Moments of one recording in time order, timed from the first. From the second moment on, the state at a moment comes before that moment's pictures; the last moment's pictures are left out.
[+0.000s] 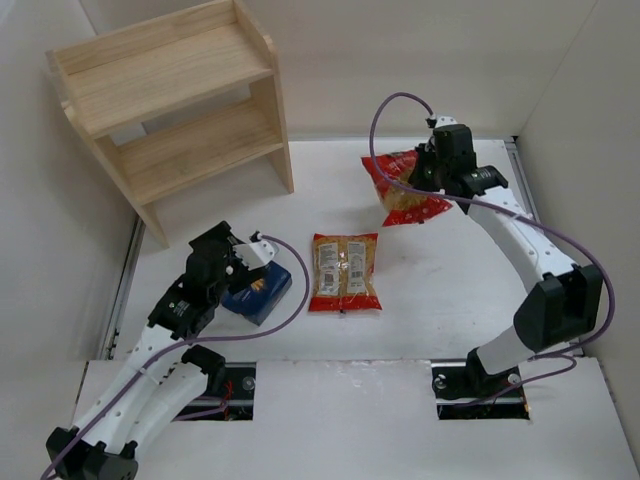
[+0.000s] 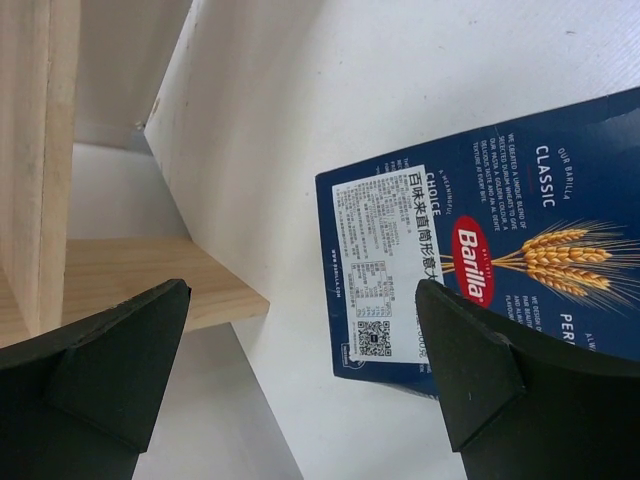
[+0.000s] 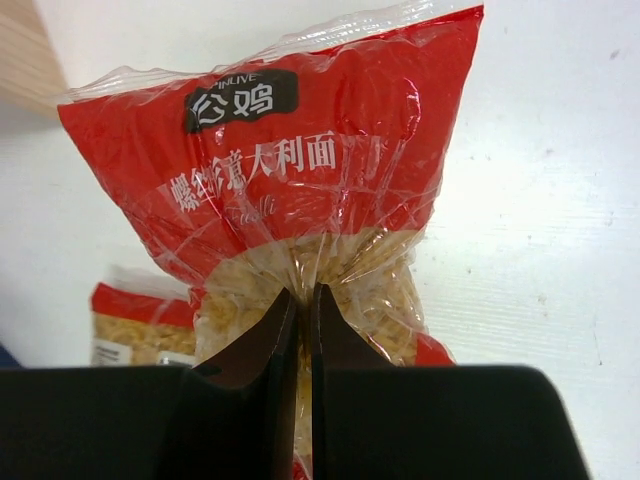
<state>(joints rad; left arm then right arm) -0.44 0.64 0.60 -0.46 -0.23 0.76 0.30 1.56 1.43 -0.51 0.06 0.27</state>
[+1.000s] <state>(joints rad) 0.05 0.36 0.45 -0.46 -0.34 0.78 0.84 2.04 2.31 -0.49 0.23 0.23</state>
